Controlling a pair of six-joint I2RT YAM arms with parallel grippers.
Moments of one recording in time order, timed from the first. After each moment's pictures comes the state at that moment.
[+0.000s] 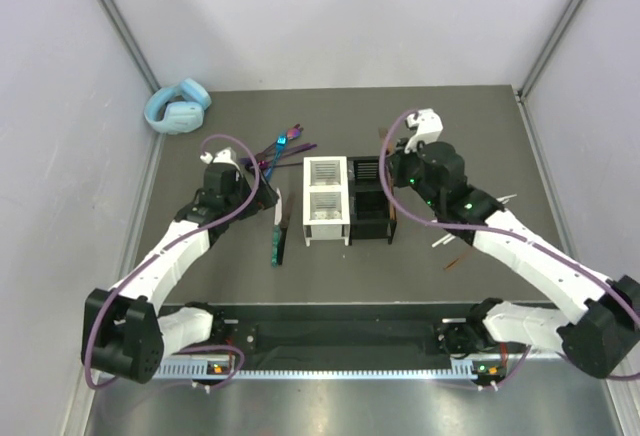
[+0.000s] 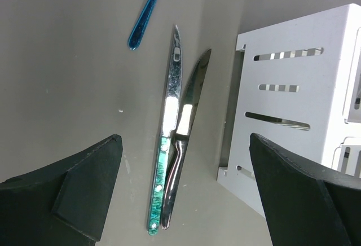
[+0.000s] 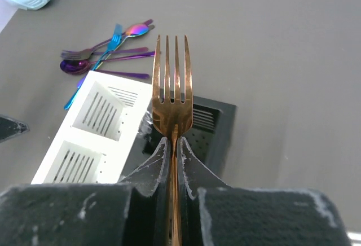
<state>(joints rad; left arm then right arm) -0.25 1.14 0.71 -0.26 0.02 -0.60 0.64 1.12 0.95 -0.11 0.23 0.25</state>
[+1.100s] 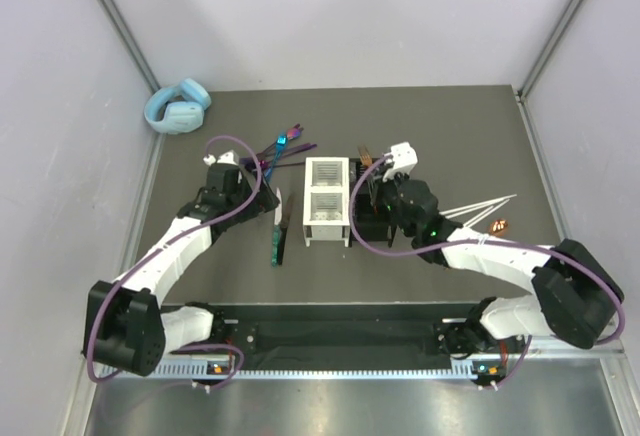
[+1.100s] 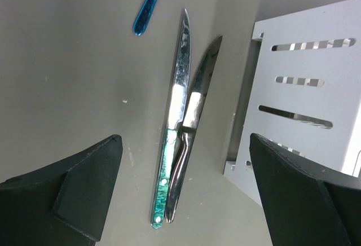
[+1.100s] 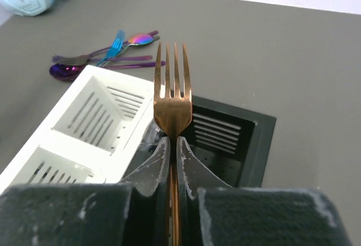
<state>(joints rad) -0.25 1.18 0.72 -0.30 0.02 -0.60 0.76 1.31 0.64 0.54 0.35 0.15</state>
